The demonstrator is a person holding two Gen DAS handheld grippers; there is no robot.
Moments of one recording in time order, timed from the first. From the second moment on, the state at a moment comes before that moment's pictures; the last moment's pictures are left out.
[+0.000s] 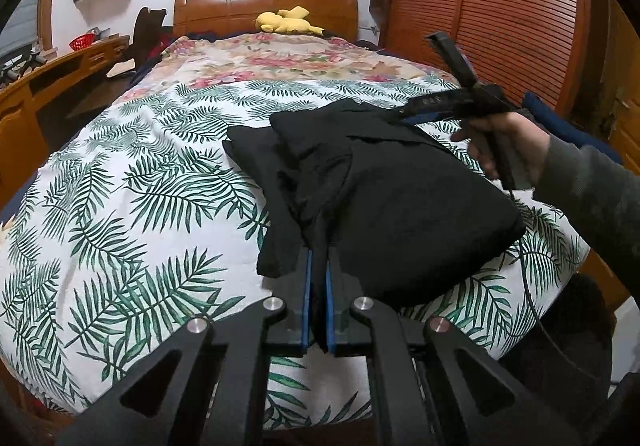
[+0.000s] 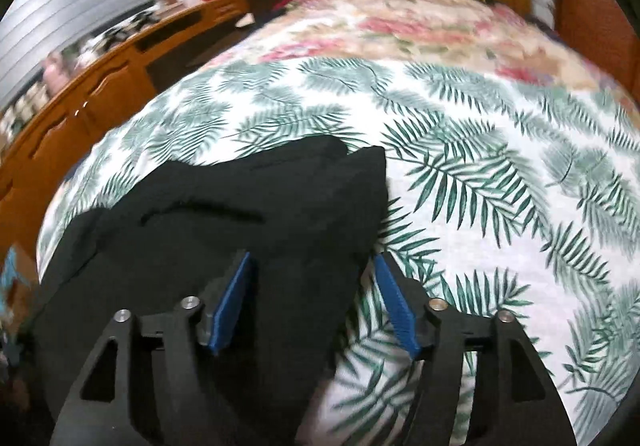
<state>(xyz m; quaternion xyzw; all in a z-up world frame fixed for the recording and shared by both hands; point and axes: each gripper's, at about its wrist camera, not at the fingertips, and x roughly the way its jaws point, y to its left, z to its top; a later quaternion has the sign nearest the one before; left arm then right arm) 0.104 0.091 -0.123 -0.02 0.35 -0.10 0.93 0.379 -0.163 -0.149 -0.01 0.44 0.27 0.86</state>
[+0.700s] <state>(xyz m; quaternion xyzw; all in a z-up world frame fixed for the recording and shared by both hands) 0.088 0.091 -0.105 -0.02 0.33 -0.09 0.94 0.386 -0.170 -0.159 0.07 0.47 0.32 0.82</state>
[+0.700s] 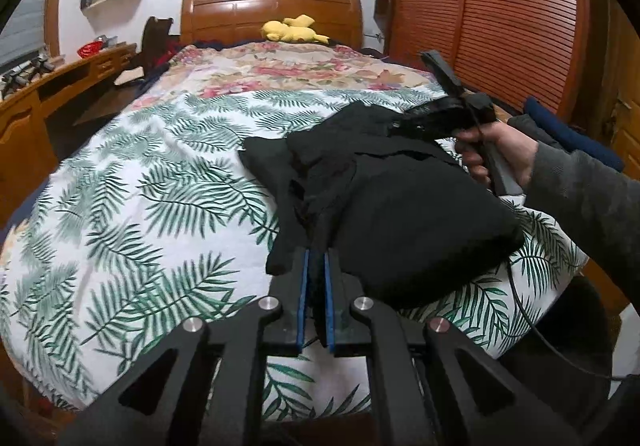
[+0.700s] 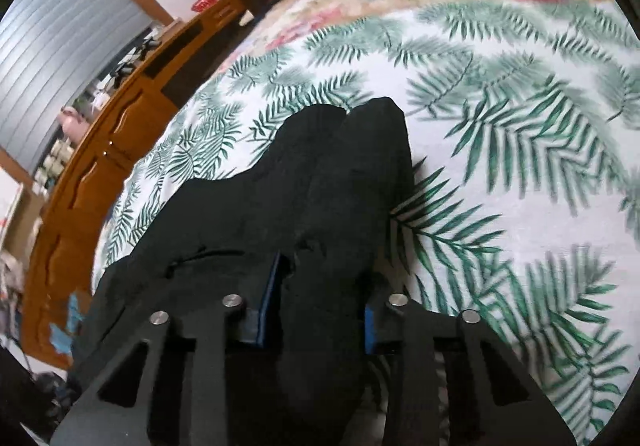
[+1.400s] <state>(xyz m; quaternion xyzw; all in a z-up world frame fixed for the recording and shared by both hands) 0.105 0.090 -0.138 -0.04 0.39 -0.06 0.92 0.332 -0.229 -0.162 0.03 0.44 0.26 0.86</state>
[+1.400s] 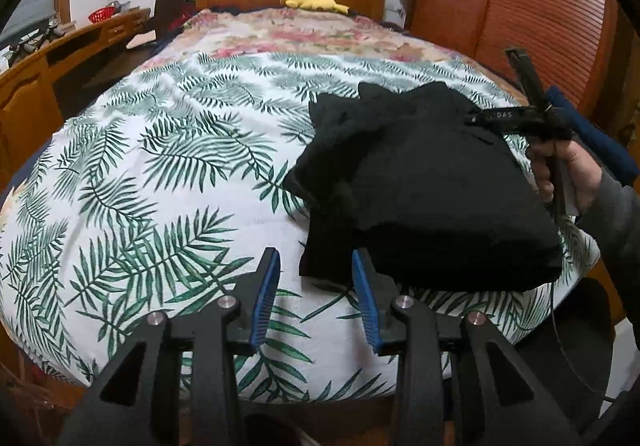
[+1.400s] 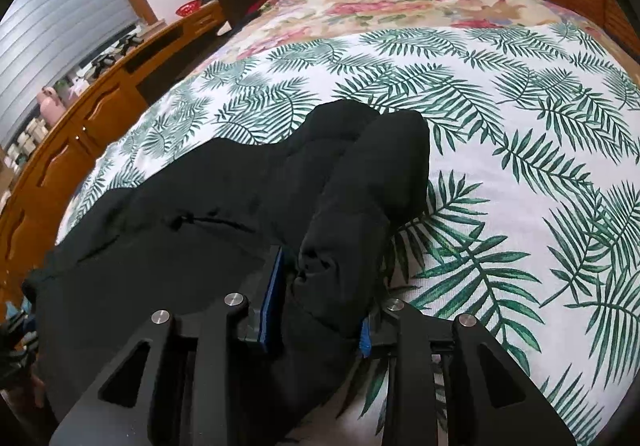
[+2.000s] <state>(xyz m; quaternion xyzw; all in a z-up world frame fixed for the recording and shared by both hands) 0.128 0.084 -0.154 -0.06 0.41 -0.05 0.91 0.329 -0.240 -0.180 0.05 0.42 0.27 0.87</state>
